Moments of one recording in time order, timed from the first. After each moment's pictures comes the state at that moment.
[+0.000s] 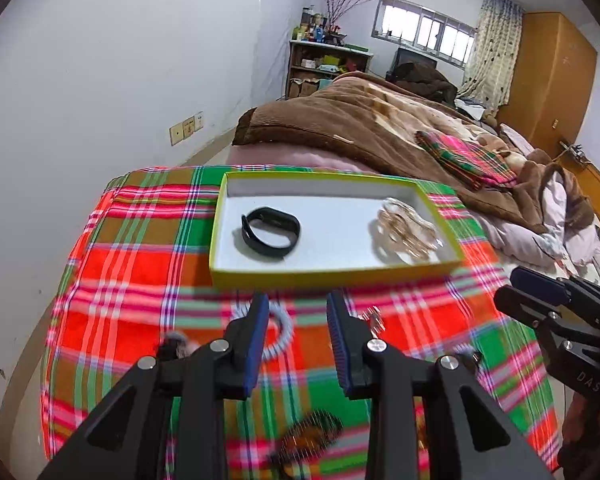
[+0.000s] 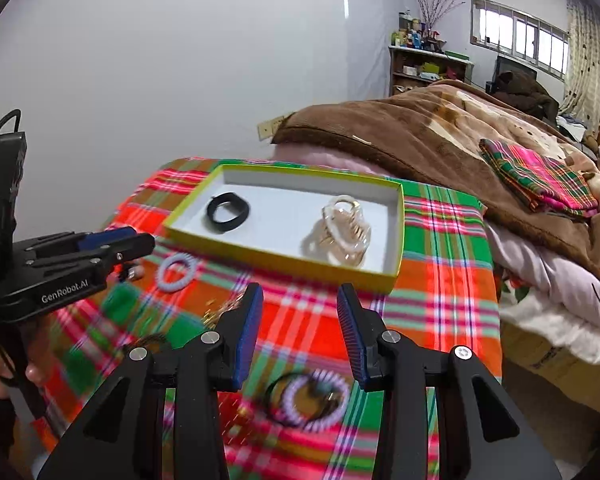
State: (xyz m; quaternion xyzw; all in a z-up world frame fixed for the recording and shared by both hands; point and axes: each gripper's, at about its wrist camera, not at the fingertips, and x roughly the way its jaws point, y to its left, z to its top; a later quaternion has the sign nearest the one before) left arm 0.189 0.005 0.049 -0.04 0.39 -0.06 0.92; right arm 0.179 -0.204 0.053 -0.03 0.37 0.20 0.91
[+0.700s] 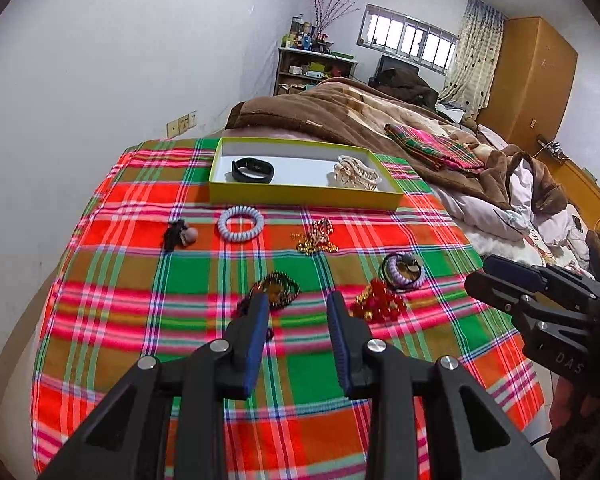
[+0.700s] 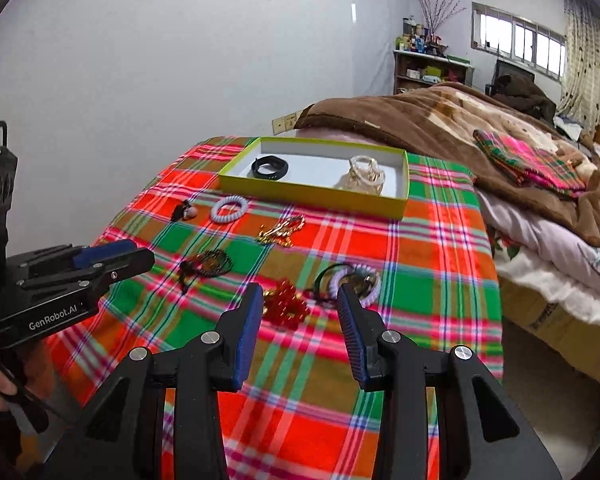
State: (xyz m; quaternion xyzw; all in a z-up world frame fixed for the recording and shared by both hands) left arm 0.063 -0.006 0.044 -0.06 0.37 -0.07 0.92; right arm 0.073 -0.209 0.046 -0.02 0.37 0.21 0.91
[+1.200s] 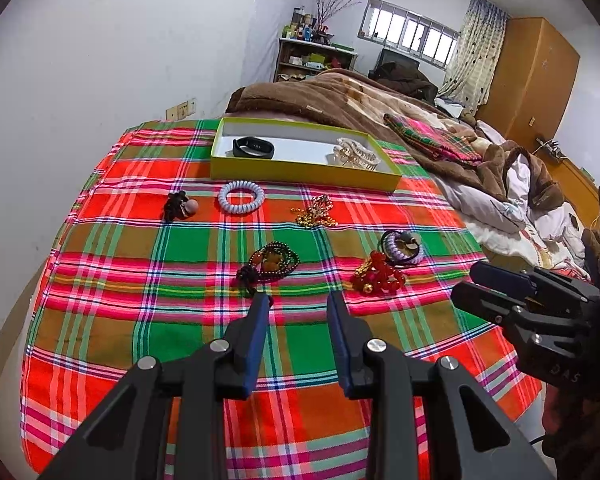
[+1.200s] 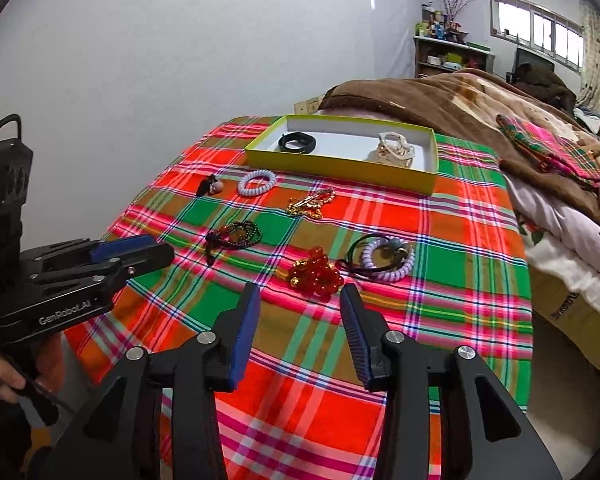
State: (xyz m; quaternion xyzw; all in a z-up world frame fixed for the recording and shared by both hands) left arm 0.052 -0.004 0.029 -0.07 0.39 -0.08 0.91; right arm 0.066 -0.198 0.029 -0.03 0.39 0.25 0.89
